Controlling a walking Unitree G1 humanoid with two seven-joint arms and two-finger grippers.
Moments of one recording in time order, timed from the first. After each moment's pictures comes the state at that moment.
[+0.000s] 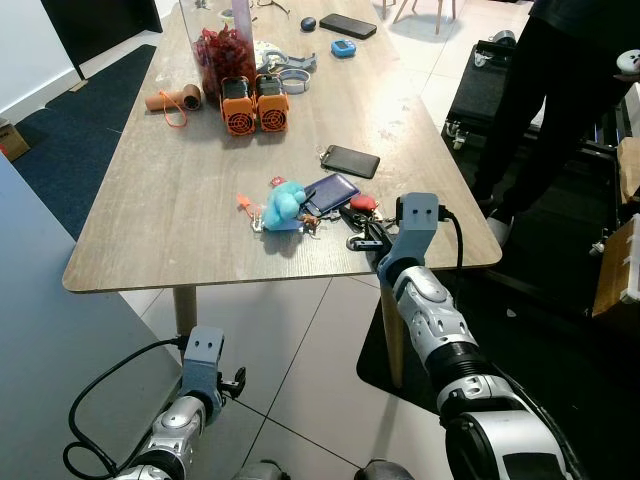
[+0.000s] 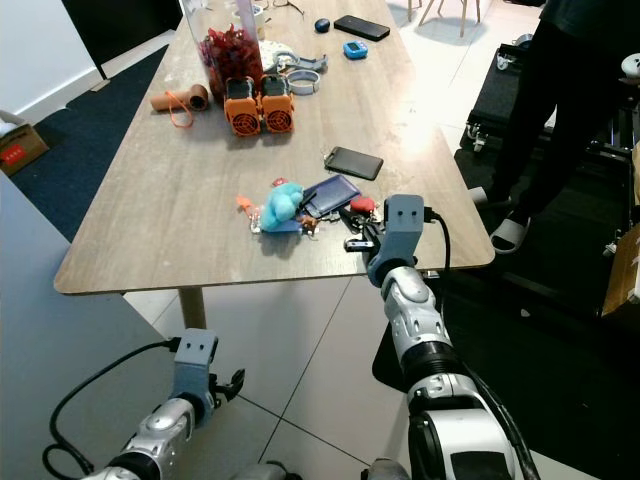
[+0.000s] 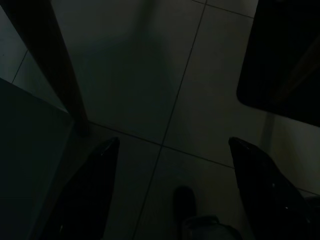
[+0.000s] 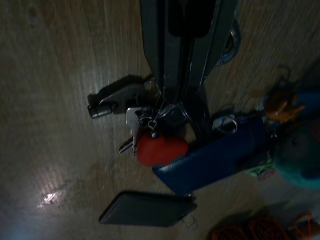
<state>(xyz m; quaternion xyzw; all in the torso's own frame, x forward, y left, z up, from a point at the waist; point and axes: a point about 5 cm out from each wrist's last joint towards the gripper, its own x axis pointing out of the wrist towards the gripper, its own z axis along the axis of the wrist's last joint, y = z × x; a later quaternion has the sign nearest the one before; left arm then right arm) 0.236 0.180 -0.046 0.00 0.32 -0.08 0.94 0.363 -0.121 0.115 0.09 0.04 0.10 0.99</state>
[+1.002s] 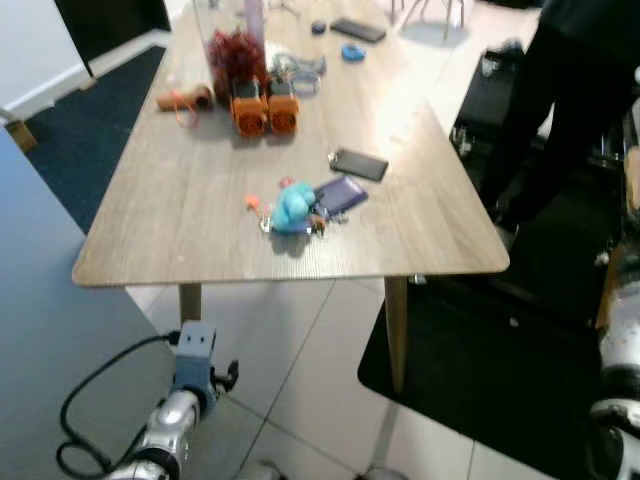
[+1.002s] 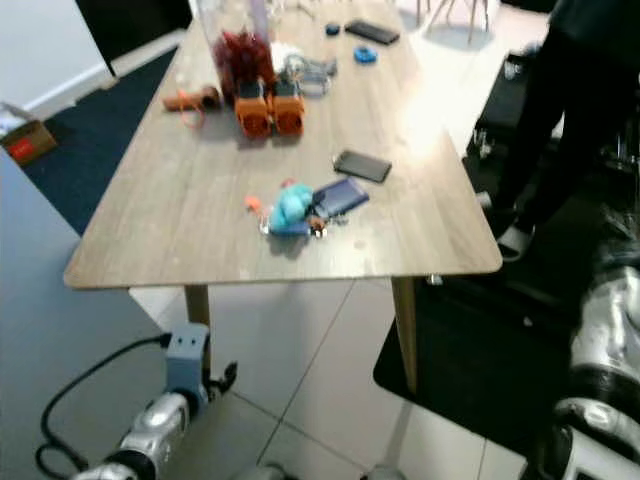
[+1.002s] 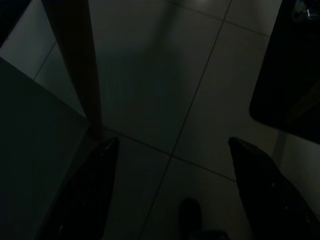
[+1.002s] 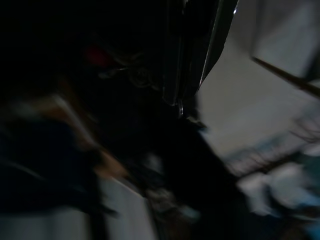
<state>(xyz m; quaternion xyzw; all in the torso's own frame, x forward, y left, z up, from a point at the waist) 0.241 0.192 -0.041 0.00 0.30 -0.05 0.95 0.265 -0.389 0.136 0.18 -0.08 -0.36 0.91</state>
